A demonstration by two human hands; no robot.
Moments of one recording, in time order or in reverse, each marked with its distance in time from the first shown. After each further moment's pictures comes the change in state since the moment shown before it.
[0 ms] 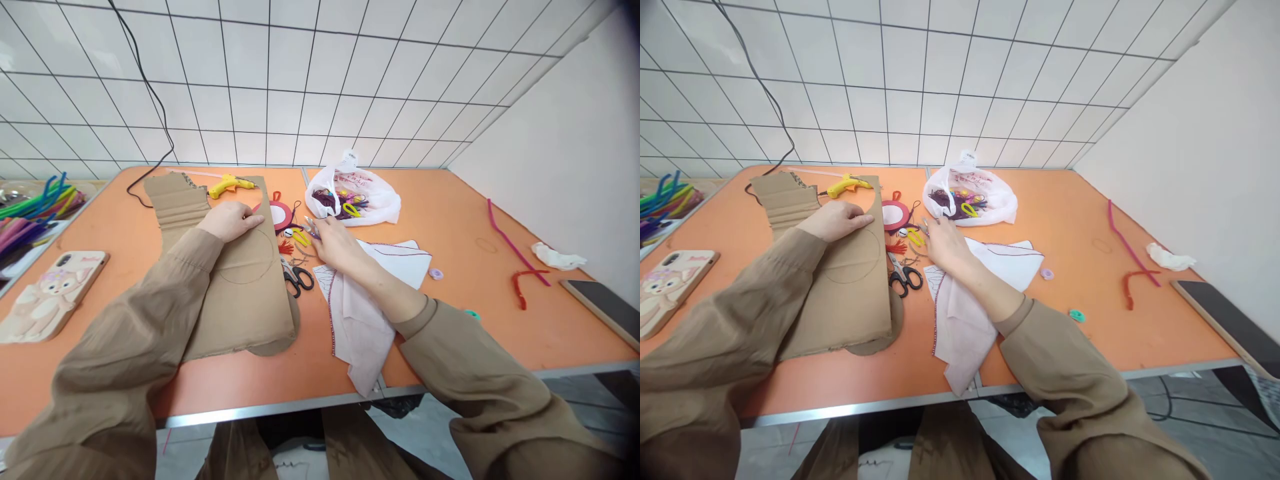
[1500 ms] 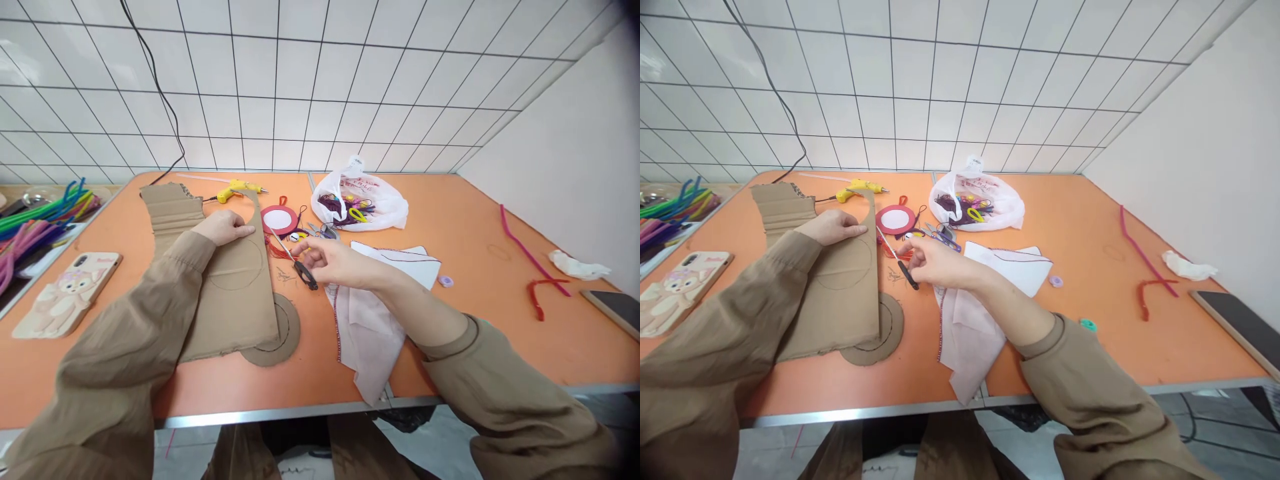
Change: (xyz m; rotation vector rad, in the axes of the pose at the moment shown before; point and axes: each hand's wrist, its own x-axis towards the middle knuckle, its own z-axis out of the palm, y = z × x) left_hand 0.001 -0.038 0.007 -0.022 -0.059 0.017; right_hand -0.022 -0.031 -0.039 0.916 -0.567 0.009
